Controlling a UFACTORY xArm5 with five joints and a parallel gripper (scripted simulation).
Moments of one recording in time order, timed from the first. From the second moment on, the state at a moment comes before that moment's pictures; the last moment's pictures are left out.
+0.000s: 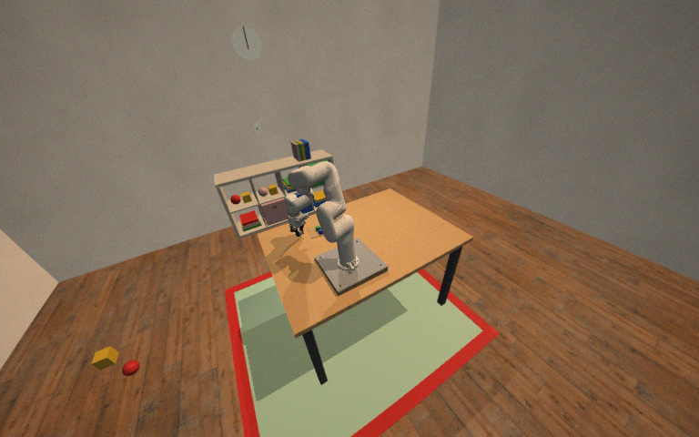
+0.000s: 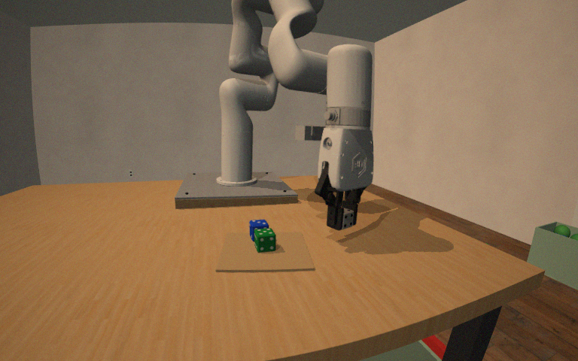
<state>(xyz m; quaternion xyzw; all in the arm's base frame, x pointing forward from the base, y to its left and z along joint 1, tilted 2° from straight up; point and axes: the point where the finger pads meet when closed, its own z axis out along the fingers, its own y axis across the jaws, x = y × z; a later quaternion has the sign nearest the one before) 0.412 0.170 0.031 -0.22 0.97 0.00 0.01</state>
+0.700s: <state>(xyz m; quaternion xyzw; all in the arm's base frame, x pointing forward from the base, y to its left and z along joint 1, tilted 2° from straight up) 0.410 0.169 0.103 -0.22 0.97 0.00 0.01</state>
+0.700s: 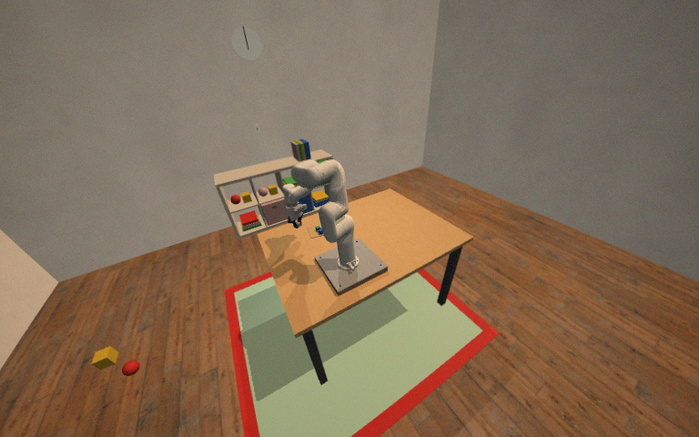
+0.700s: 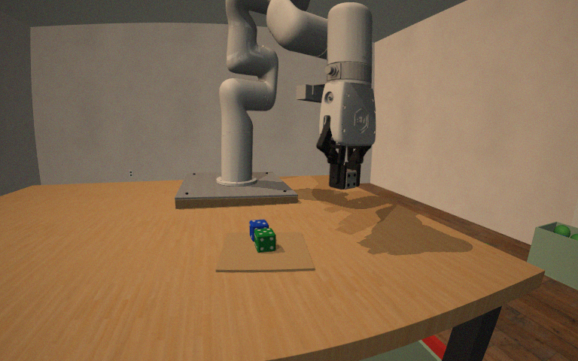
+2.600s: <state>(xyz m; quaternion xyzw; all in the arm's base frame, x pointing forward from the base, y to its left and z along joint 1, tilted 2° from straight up) 0.470 0.034 0.021 -0.04 1.00 0.00 0.01</state>
